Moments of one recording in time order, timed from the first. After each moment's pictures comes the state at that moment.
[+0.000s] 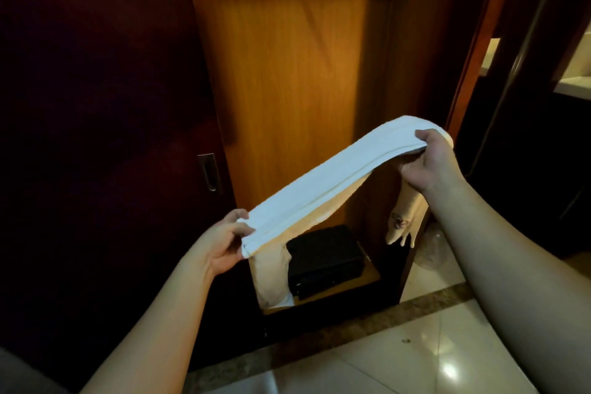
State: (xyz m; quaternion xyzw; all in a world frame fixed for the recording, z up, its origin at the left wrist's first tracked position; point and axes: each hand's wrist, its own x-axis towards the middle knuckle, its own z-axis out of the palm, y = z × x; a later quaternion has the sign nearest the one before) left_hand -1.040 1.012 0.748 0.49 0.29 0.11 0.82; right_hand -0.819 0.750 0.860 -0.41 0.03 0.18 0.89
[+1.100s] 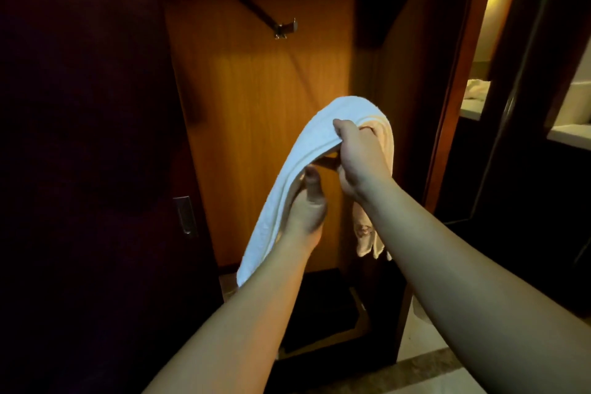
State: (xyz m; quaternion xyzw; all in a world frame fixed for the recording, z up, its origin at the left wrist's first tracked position) left_hand -0.887 0.826 0.877 0.59 0.12 0.38 0.70; right_hand -0.831 0.783 0.954 -0.53 -0.22 0.12 0.81
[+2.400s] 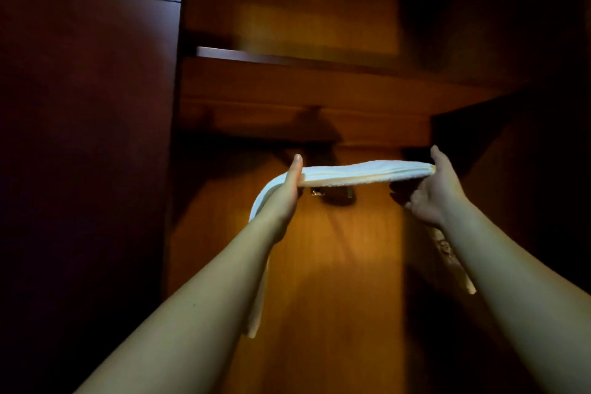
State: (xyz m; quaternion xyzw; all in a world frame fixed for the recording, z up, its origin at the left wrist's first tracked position) left_hand -0.679 1.149 1.120 0.69 0.07 0.39 0.61; right_hand -0.518 0.968 1.146 -0.43 -0.29 0.11 0.85
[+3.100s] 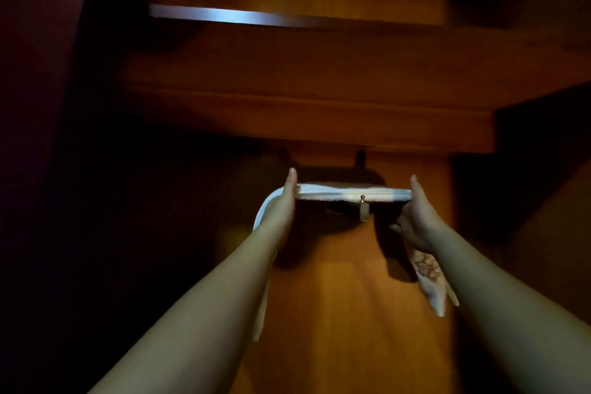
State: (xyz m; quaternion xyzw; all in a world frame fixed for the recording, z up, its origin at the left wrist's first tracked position) left_hand -0.483 1.311 1.121 0.60 0.16 0.44 0.64; right_hand -0.315 1.110 1.137 -0.54 -0.39 0.16 0.73
